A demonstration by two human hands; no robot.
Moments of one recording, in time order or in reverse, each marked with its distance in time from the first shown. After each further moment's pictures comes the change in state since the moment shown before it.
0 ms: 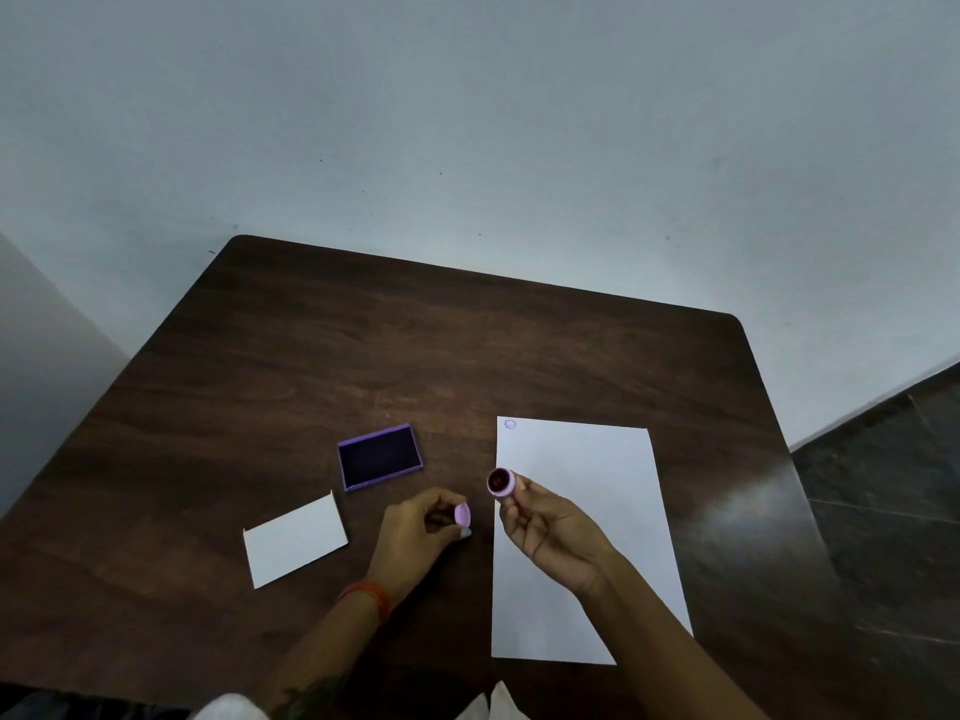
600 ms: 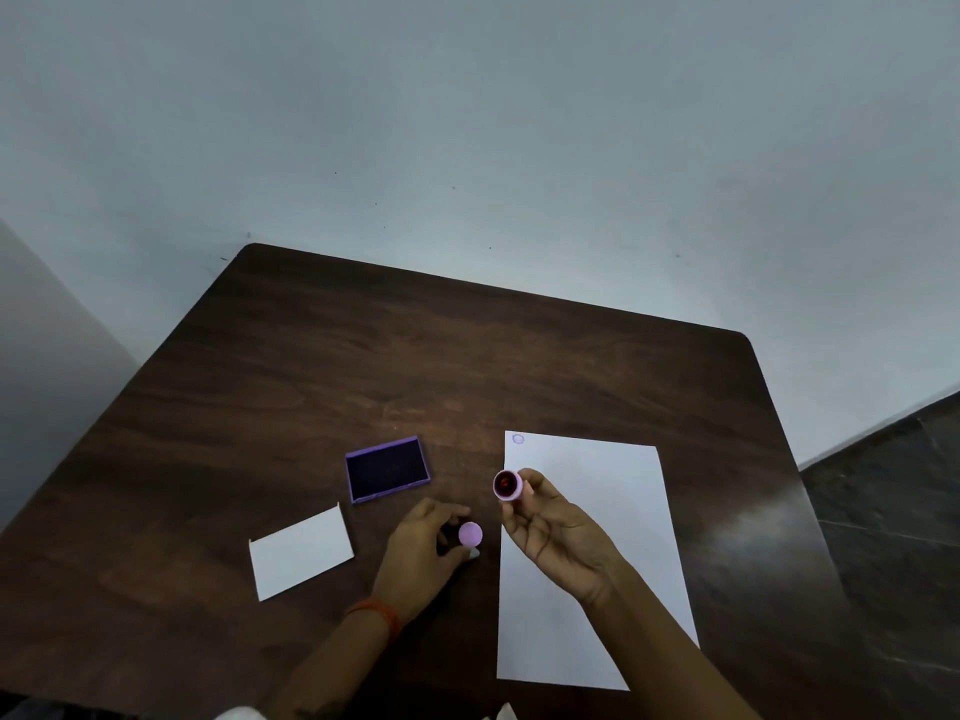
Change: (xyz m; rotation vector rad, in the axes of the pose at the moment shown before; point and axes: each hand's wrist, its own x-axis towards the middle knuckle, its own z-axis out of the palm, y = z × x) left_hand 0.003 -0.007 0.003 0.233 0.052 0.083; right_hand 0.002 -0.003 0.014 0.036 -0.156 -0.091
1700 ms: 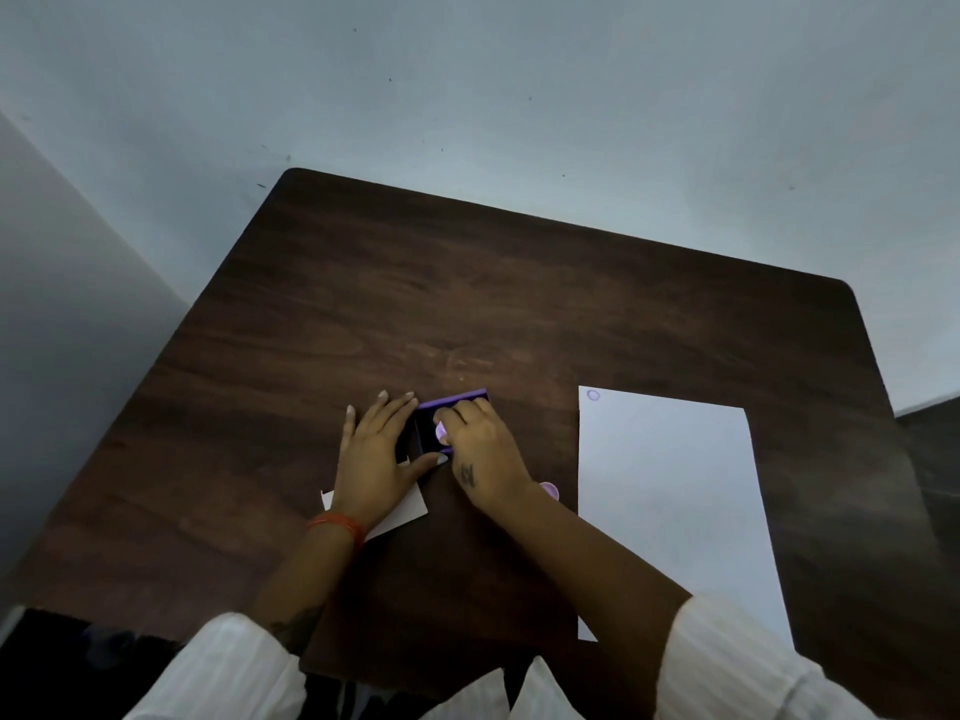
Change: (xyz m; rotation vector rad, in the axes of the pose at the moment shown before) left_hand 0.027 -0.086 -0.088 0.325 0.220 0.031; right_hand 0.102 0.093 0.069 -2.087 -0.075 -0.759
